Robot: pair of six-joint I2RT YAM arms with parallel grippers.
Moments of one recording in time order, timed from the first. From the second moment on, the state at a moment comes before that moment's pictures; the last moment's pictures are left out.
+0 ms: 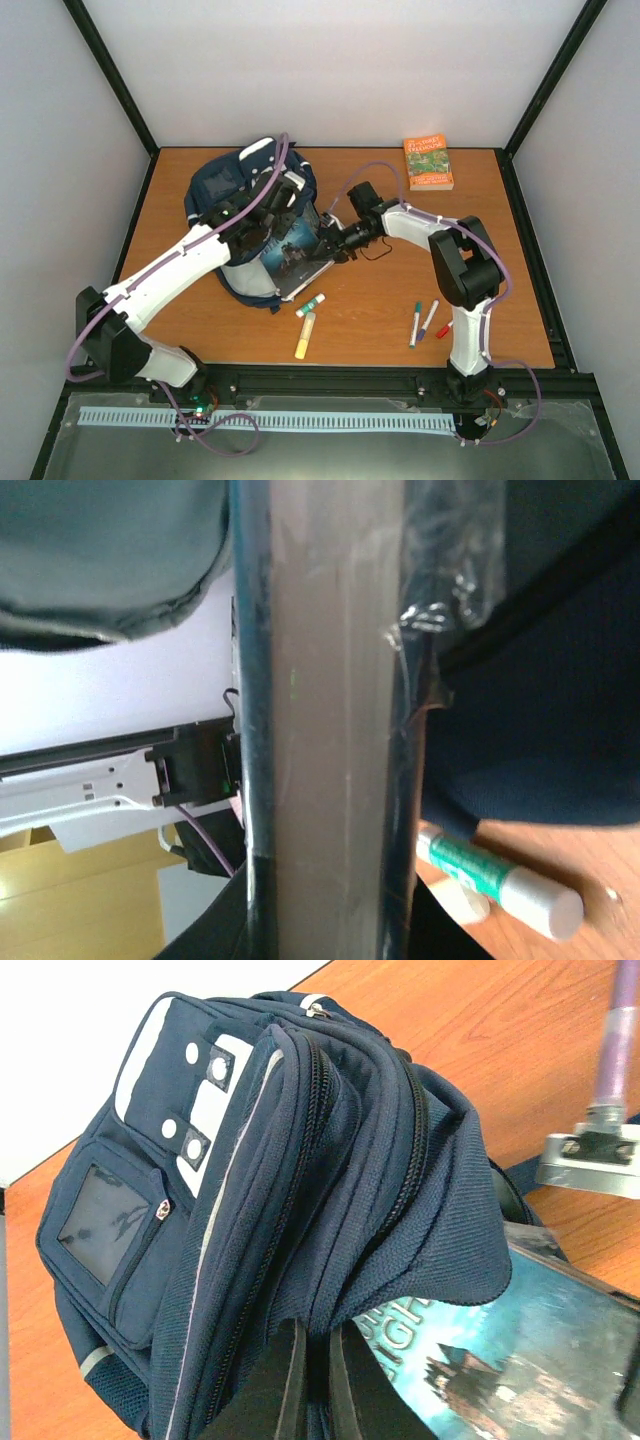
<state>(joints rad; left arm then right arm) -0.70 1.42 1.34 -0.73 -0.47 0.02 0.51 1.99 1.35 -0.58 -1.15 0.34</state>
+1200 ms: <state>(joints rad) -0.69 1.33 1.28 -0.69 -0.48 0.02 0.61 2.04 1.47 -0.47 -0.83 0.23</state>
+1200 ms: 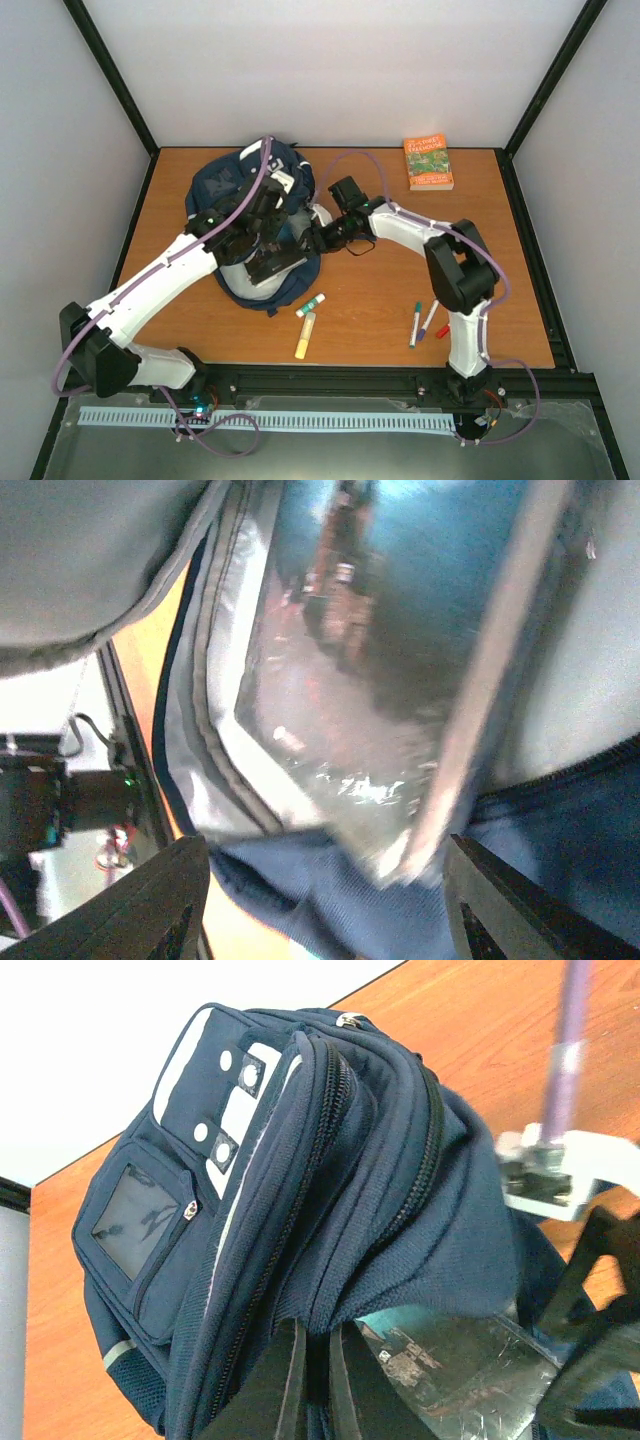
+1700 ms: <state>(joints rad) -0.68 1.26 1.25 -0.69 -0.48 0.02 0.79 1.75 1.29 -0.56 -0.53 -0.28</state>
